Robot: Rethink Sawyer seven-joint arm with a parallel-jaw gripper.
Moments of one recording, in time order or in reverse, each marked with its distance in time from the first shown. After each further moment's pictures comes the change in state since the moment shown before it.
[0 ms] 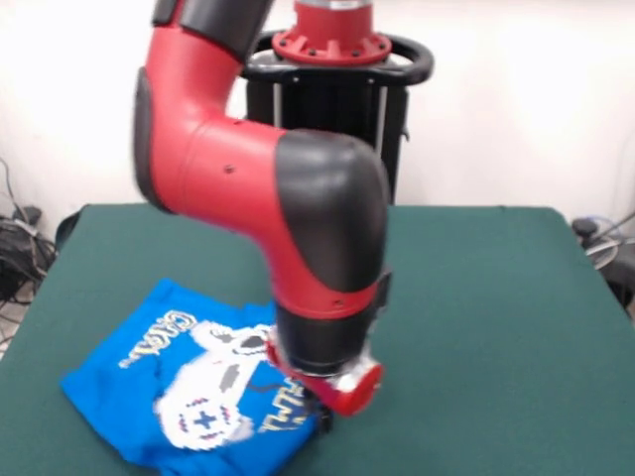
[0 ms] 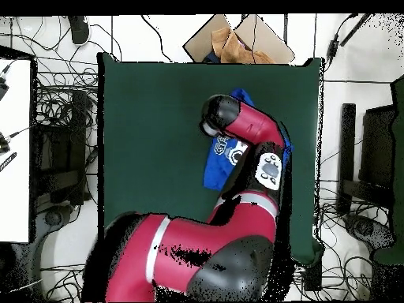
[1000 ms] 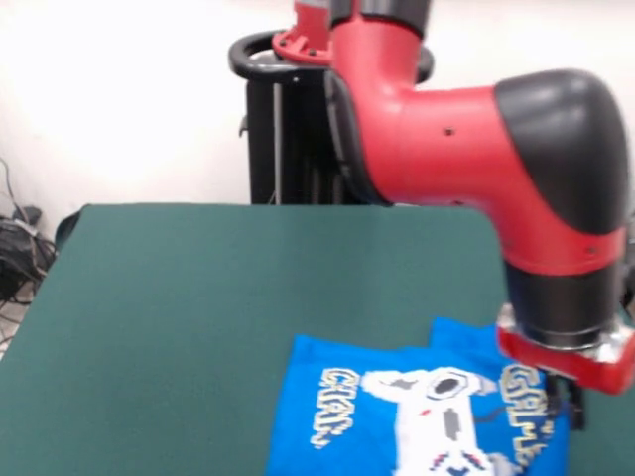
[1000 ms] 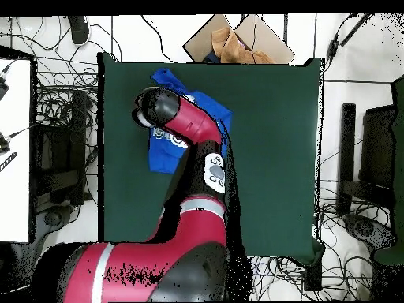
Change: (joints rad) arm 0.148 -0.130 0.179 0.138 0.240 -0.113 0.001
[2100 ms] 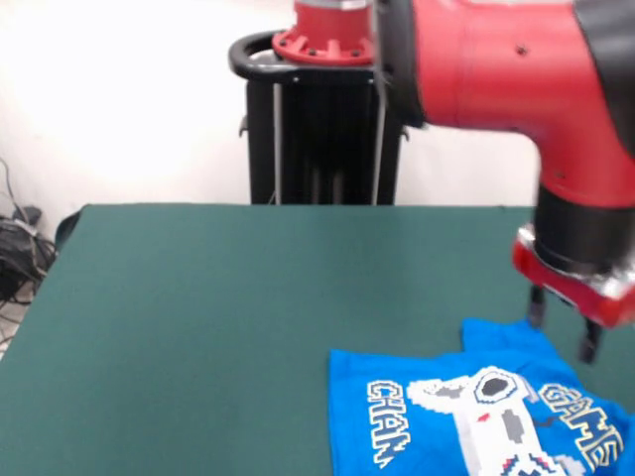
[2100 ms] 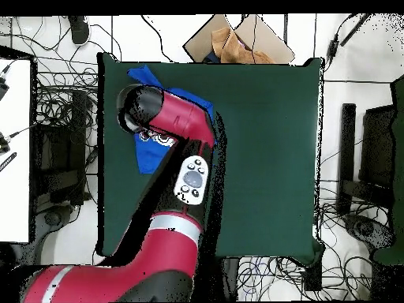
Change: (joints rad) arm 0.102 -0.032 -0.200 -0.059 -0.066 0.306 0.357
